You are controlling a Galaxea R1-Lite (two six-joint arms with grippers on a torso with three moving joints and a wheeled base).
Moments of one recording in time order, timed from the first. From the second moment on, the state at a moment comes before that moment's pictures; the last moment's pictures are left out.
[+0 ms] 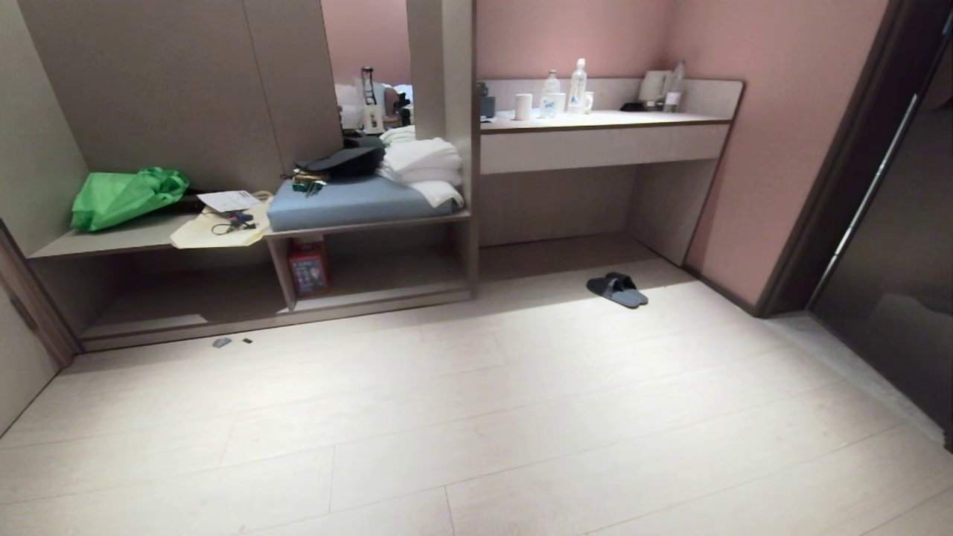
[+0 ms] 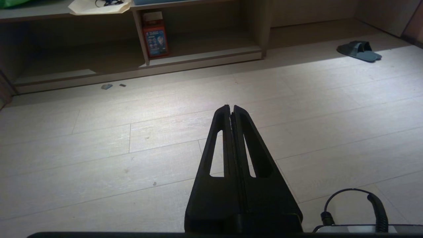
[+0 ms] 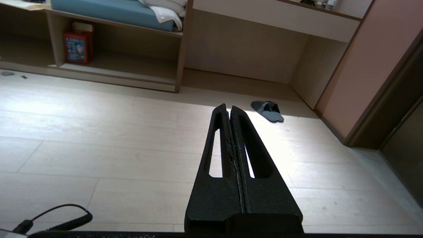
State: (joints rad) left arm 0.00 0.00 0.00 0.00 0.00 -0.01; right arm 0.00 0.00 0.00 -0.13 0.13 -0.16
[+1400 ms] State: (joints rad) left arm 0.00 0.00 0.00 0.00 0.00 -0.01; right arm 0.00 0.00 0.00 -0.12 -0.03 0.00
